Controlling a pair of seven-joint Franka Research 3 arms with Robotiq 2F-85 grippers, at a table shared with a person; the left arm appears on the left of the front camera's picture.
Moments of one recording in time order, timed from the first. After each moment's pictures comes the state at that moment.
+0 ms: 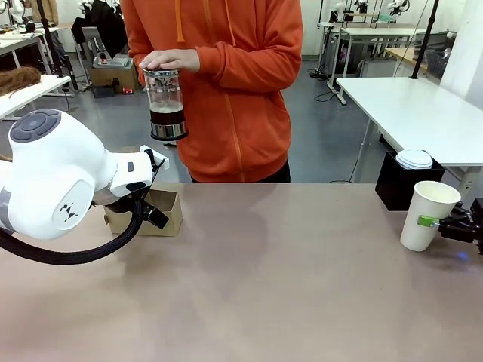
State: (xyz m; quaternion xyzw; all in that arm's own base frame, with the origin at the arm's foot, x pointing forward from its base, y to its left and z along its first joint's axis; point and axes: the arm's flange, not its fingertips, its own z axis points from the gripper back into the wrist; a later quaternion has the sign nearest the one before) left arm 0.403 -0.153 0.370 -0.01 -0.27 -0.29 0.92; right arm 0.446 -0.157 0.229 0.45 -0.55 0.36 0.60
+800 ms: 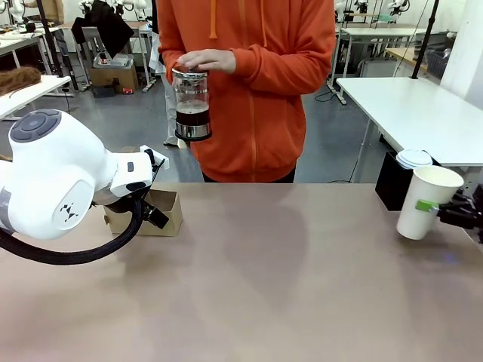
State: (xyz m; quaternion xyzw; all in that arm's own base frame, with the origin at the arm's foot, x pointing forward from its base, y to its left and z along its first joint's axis) left arm 0.403 -0.153 0.370 -0.01 -0.27 -0.29 0.92; right arm 0.433 -0.121 0.282 0.45 -0.57 0.35 0.59
